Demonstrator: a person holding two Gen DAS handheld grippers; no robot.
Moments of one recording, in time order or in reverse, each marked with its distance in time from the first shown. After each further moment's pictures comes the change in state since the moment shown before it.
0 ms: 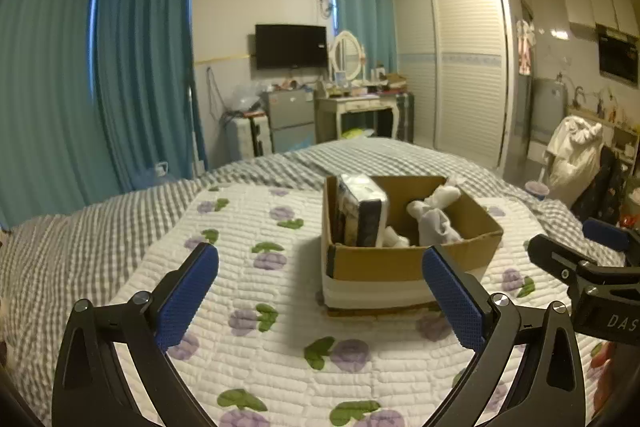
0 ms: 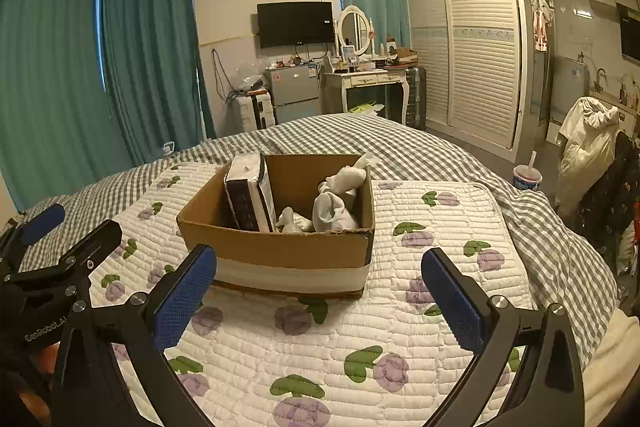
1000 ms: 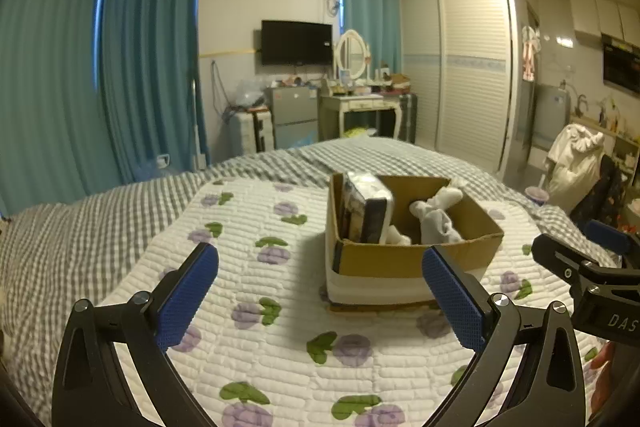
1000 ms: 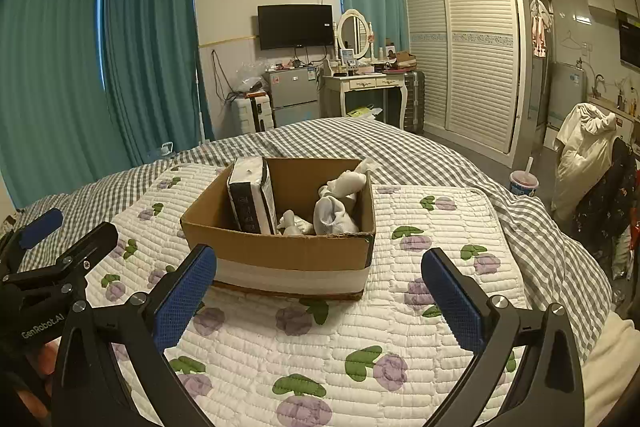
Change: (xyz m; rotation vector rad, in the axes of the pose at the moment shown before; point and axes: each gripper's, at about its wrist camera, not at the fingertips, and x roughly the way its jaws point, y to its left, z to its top) left arm -0.005 0.010 -0.002 -0.032 0.010 -0.003; right arm -0.007 0.007 0.003 -0.011 -0.007 -0.011
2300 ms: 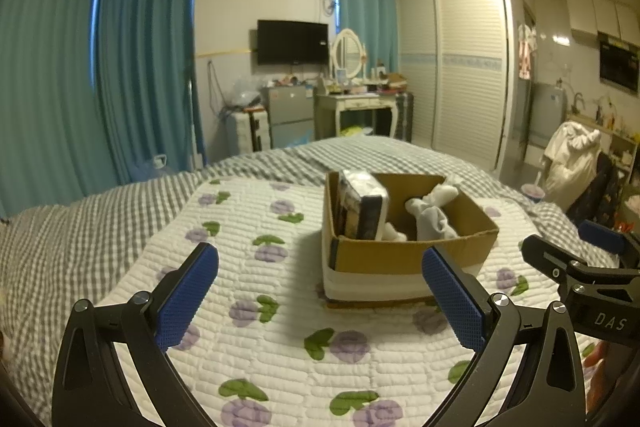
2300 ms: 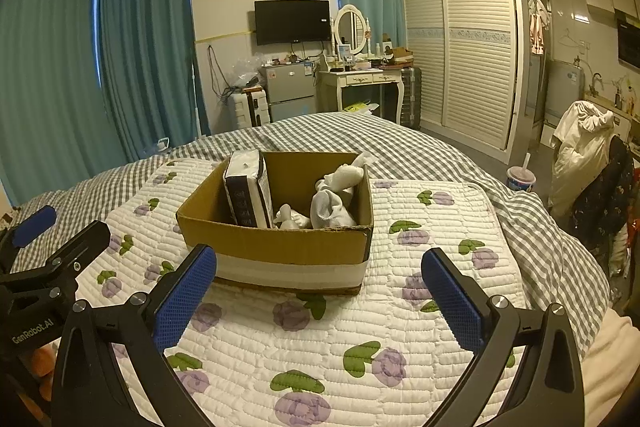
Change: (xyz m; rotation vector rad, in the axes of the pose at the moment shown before) left arm -0.004 -0.003 0.001 0.012 0.005 -0.009; right arm 0.001 0.000 -0.004 0.000 0.013 -0.014
